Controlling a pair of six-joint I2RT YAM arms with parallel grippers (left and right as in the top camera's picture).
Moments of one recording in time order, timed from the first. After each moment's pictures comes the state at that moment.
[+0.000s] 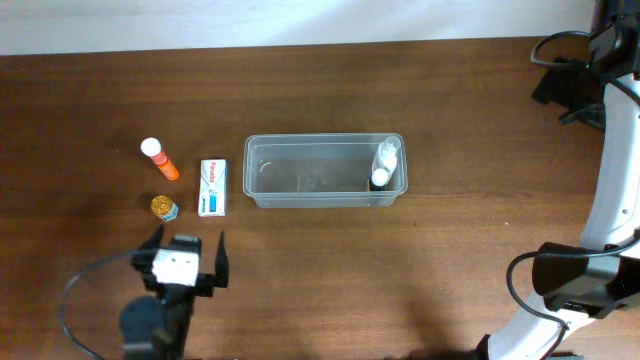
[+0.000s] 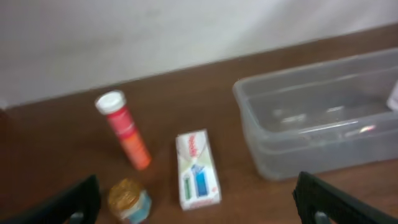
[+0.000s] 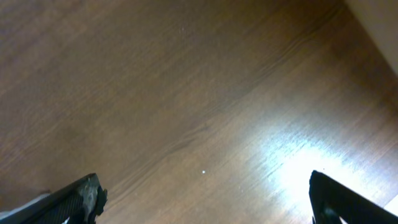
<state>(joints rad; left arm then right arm) 0.01 0.18 0.21 -0.26 0.08 0.18 -0.23 1.93 2.31 -1.59 0.27 0.41</state>
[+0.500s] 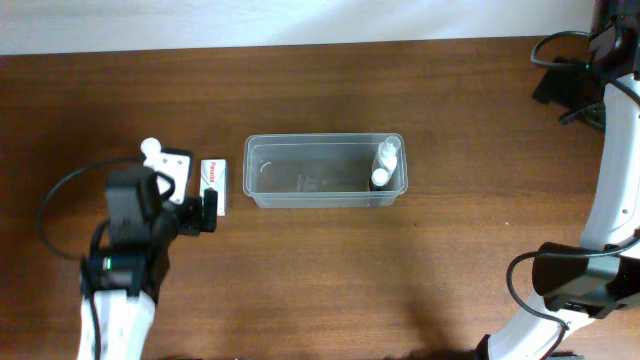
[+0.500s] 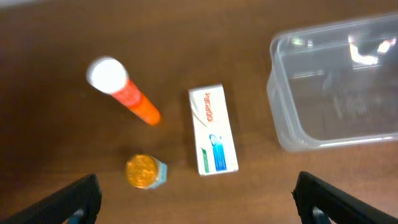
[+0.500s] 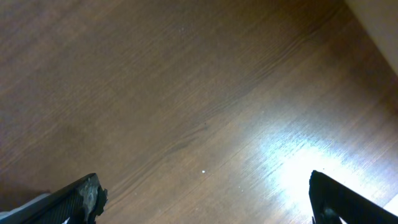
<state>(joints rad) 0.01 1.06 0.88 -0.61 0.00 0.18 -0.23 1.93 2.31 -1.59 0.27 0.41</state>
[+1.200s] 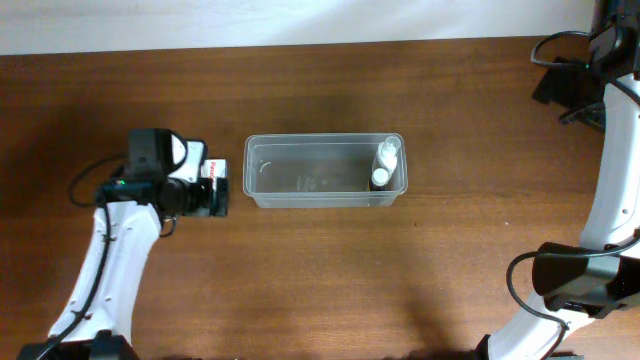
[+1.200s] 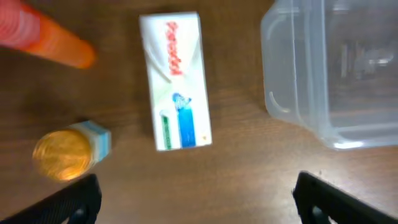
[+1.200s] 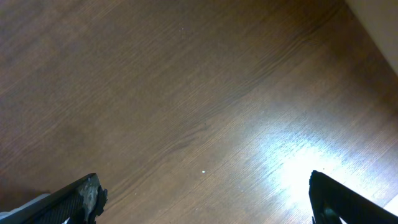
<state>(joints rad) 0.05 1.48 1.10 -0.80 0.13 0.10 -0.23 1.93 2.31 -1.59 0.27 0.41</state>
